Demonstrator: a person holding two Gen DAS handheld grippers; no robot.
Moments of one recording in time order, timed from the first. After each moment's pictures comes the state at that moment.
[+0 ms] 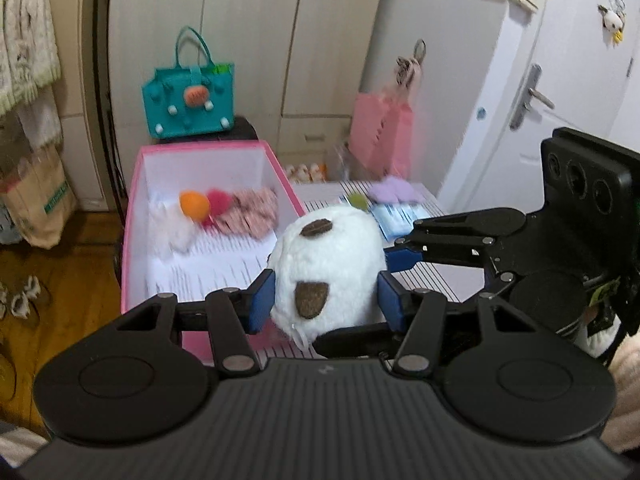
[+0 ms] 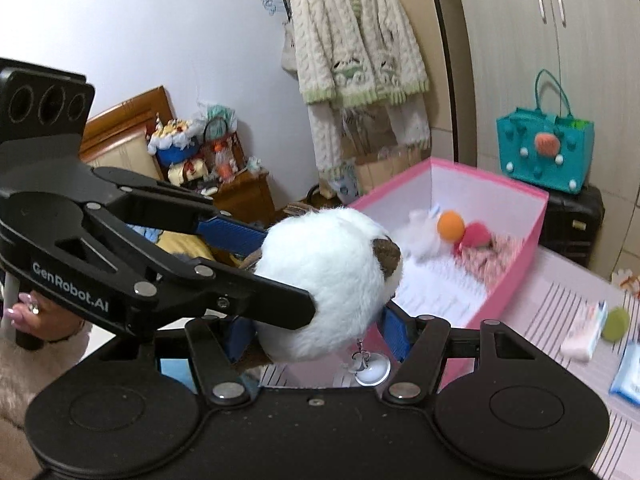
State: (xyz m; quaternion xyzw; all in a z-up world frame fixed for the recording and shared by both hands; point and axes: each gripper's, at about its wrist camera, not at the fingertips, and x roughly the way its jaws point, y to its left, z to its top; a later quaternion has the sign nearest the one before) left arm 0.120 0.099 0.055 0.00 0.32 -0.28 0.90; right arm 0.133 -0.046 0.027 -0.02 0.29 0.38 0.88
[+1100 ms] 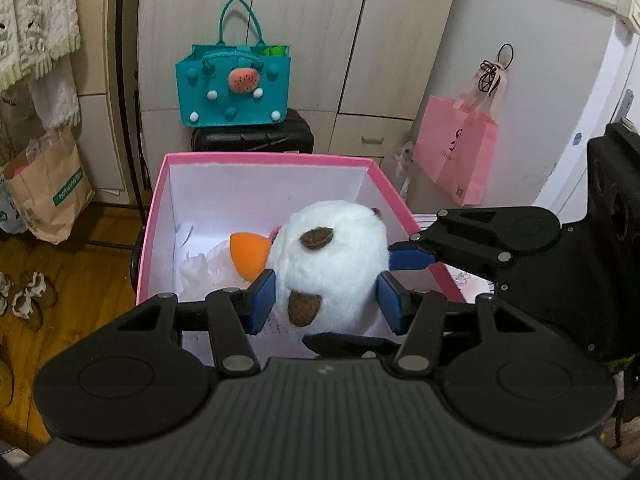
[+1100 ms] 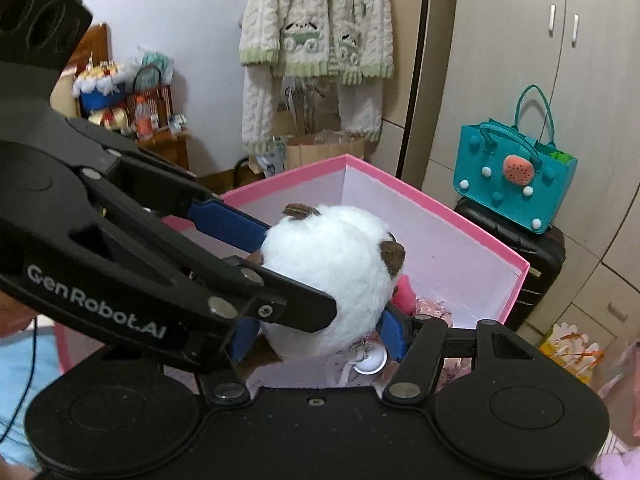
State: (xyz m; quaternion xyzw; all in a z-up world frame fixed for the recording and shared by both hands) left arm 0.297 0.100 -0.021 -0.03 0.35 -0.23 0.91; right arm 0.293 -0.001 -0.027 -0.15 0.30 0.31 0.89
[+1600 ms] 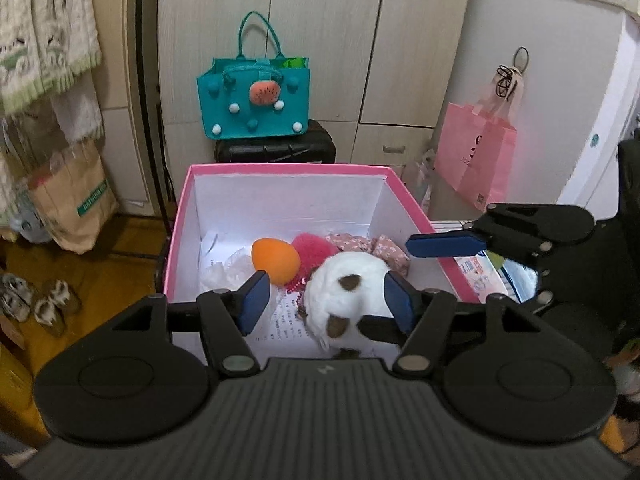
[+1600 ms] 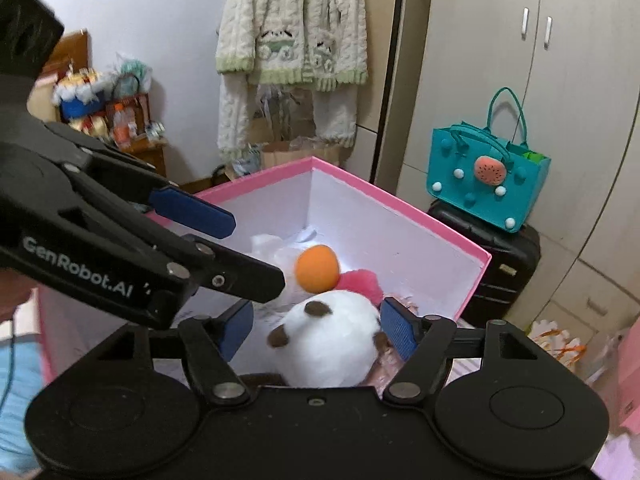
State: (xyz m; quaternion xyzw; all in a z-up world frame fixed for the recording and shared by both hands) left arm 0.280 0.100 -0.011 0.00 0.33 -0.19 0.92; right arm 0.284 -0.022 -0.019 -0.13 0.28 0.28 0.91
